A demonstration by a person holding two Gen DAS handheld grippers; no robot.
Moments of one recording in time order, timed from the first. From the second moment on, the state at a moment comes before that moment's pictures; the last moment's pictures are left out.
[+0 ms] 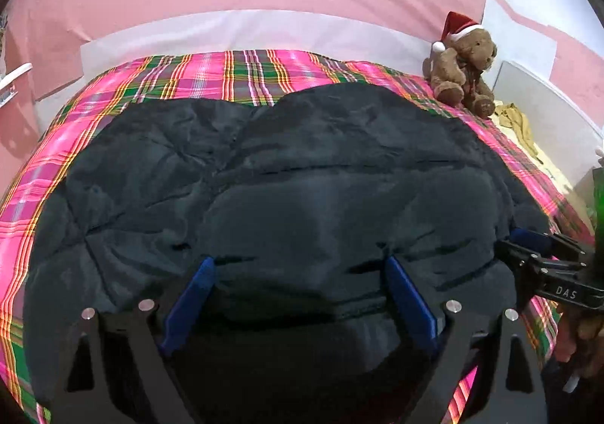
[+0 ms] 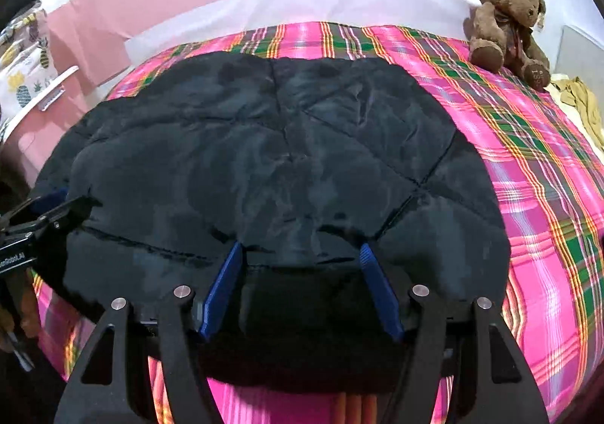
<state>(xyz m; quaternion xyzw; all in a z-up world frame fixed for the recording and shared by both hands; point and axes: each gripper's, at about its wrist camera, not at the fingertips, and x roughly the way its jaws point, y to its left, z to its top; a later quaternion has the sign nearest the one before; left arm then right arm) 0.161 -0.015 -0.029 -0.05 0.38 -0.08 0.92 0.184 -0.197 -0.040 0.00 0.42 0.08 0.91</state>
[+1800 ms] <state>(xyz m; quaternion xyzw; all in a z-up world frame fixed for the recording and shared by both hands) 0.233 0.066 0.021 -0.03 0.37 -0.04 0.93 0.253 -0.230 0.014 0.04 0.42 0.07 0.91</state>
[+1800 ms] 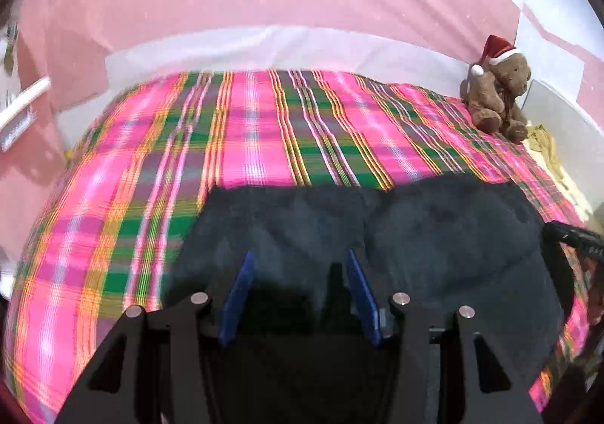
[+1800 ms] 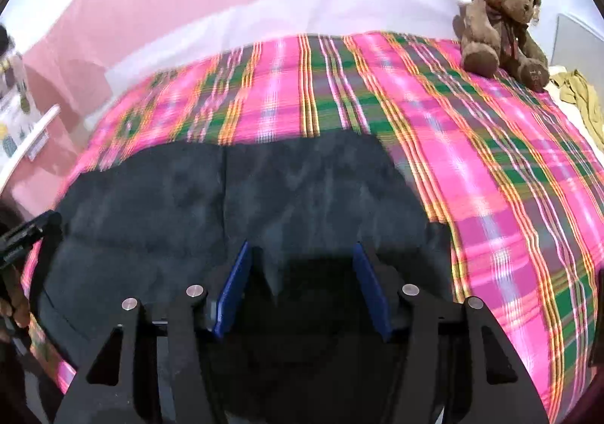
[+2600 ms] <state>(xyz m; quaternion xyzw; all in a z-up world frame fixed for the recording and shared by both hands) 0.276 0.074 -0.020 -0.02 0.41 -0.01 0.91 0.314 -0.252 -0.034 0.03 0.47 0.02 0.88</state>
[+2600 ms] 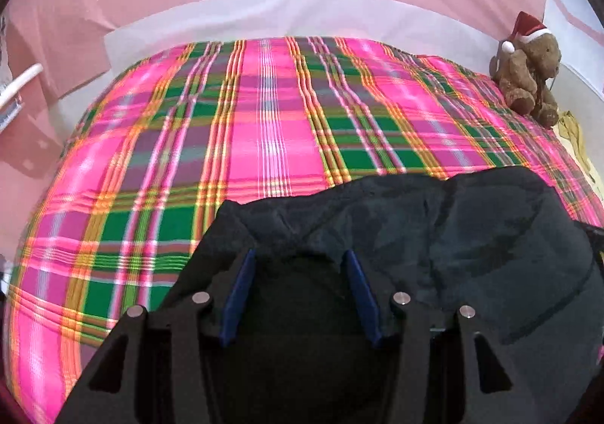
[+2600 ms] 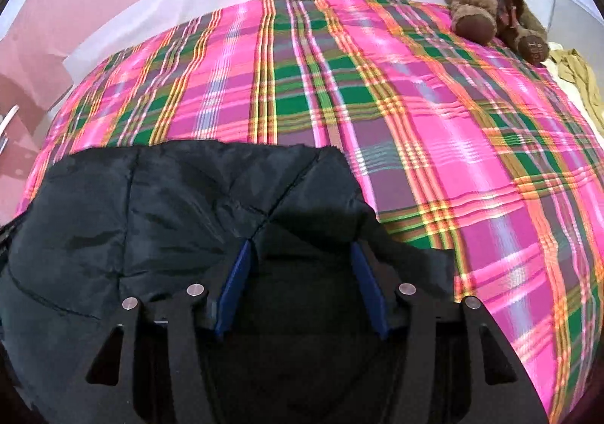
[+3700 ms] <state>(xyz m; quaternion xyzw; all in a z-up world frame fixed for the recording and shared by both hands) 0.237 0.123 -0.033 -0.09 0.38 -0.04 0.92 0.264 -0.280 -0.035 0.05 0.44 0.05 0.89</state>
